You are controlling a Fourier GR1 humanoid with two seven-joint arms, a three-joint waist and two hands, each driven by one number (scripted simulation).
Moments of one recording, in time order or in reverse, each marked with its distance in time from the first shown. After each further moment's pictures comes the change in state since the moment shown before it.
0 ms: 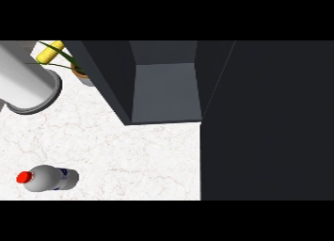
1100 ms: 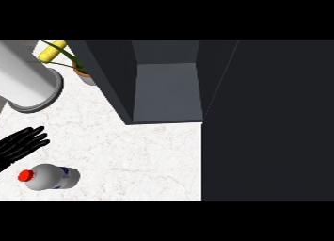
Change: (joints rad) left arm -0.415 -0.502 0.110 0.214 -0.632 -0.081 0.093; right arm 0.105 -0.006 -0.066 0.014 -0.061 0.091 -0.101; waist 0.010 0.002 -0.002
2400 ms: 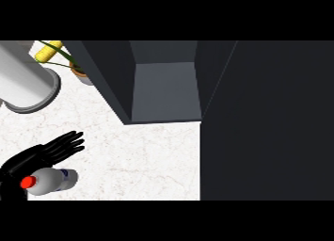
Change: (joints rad) left arm -0.094 -0.200 0.102 0.227 -0.398 -0.051 -0.083; right arm 0.122 -0.023 0.009 0.022 -0.056 0.084 -0.131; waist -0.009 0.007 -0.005
